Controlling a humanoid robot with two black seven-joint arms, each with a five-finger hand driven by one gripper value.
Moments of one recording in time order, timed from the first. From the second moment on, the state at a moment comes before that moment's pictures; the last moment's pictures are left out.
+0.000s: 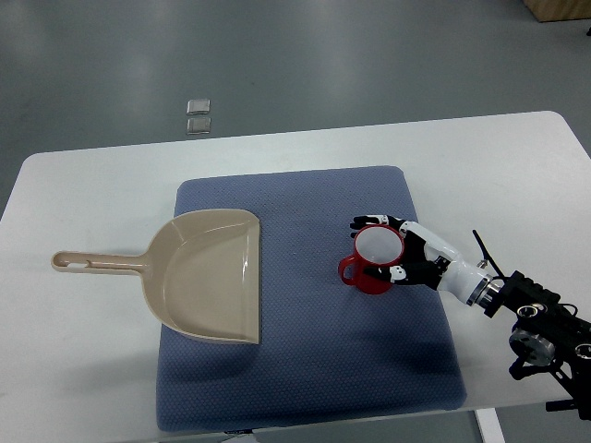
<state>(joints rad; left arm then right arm) 0.00 0.00 -0.06 -0.15 0.08 -0.04 0.09 0.34 -0.25 0.82 0.87 -0.95 0.47 0.61</state>
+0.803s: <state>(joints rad) 0.00 0.00 -0.06 -0.15 0.08 -0.04 0.09 0.35 -0.17 0.81 0.88 -1.01 0.47 0.61</state>
